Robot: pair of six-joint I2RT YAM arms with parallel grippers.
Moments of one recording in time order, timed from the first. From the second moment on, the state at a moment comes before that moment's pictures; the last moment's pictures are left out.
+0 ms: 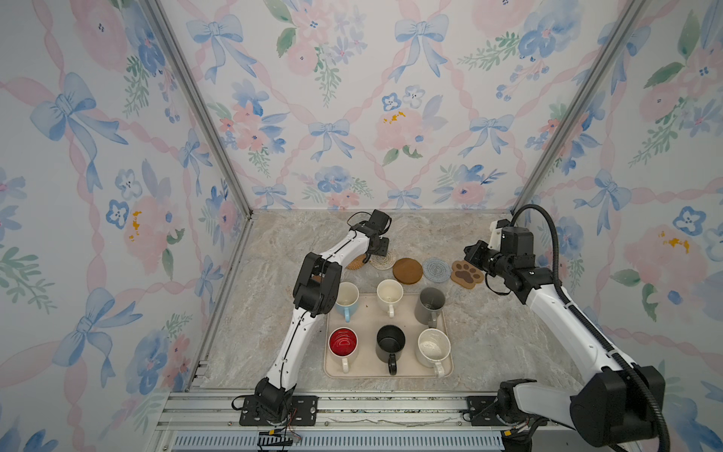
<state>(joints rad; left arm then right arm) -0.50 2.49 2.12 -0.63 -0.10 -0.23 0.13 1.24 1.01 -0.35 -0.18 0.62</state>
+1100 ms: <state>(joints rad) -0.51 2.34 1.89 -0.66 -0.11 -0.22 0.15 1.25 1.01 -0.34 -0.19 0.62</state>
